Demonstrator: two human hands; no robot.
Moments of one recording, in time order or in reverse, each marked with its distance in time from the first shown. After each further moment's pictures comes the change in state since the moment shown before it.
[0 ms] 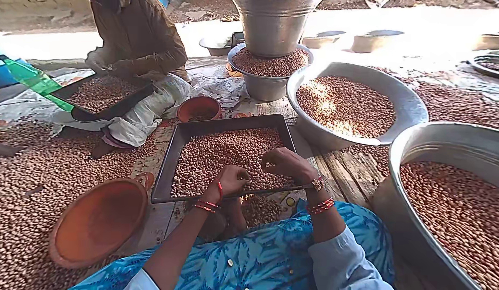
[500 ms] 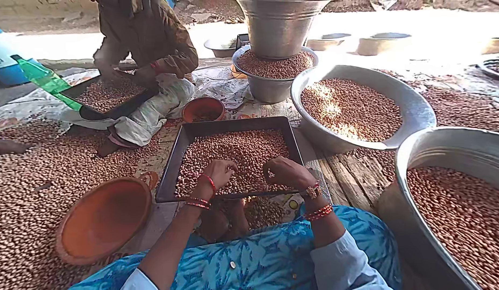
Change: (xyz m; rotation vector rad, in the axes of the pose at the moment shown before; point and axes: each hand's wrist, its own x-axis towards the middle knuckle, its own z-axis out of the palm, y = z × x) left_hand -0.007 -0.019 -0.027 0.182 0.089 -0.153; right_hand 0.007 -0.006 0.018 -0.104 -0.144 0.020
